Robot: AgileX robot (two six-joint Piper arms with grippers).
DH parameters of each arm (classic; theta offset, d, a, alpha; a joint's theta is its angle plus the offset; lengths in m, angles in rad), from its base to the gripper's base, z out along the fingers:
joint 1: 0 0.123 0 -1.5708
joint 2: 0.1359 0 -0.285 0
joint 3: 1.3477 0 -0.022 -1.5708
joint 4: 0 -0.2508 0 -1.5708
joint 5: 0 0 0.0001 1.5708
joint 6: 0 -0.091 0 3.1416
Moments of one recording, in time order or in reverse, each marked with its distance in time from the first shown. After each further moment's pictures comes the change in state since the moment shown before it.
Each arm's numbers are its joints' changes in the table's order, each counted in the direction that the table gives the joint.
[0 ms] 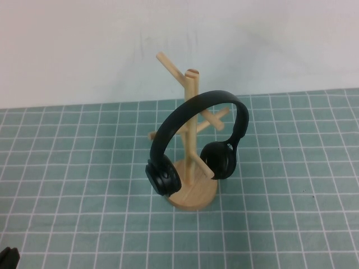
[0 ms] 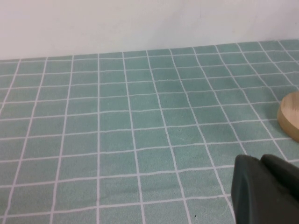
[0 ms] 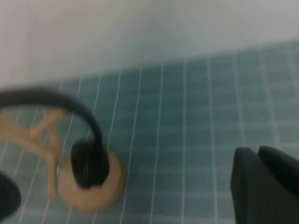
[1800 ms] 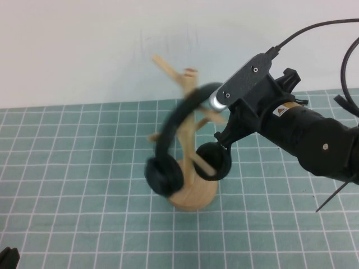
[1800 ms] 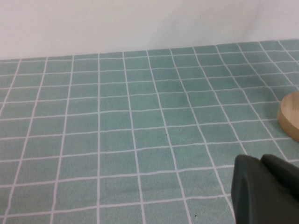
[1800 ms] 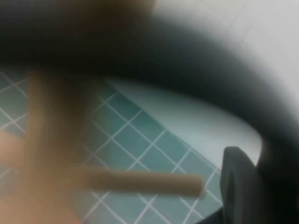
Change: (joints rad) right arm 0.546 0.643 -0.238 -0.188 0.841 0.824; left arm 0.000 0.000 0.000 0.000 0.000 0.000
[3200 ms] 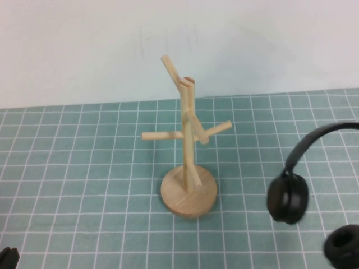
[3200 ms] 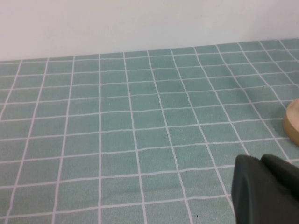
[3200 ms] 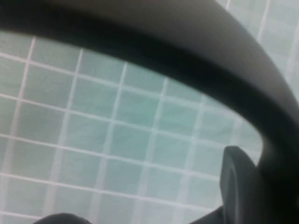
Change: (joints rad) right arm -0.473 -0.239 0.027 0.785 -1.222 -1.098; left arm 0.000 0.000 0.000 -0.008 0.000 0.000
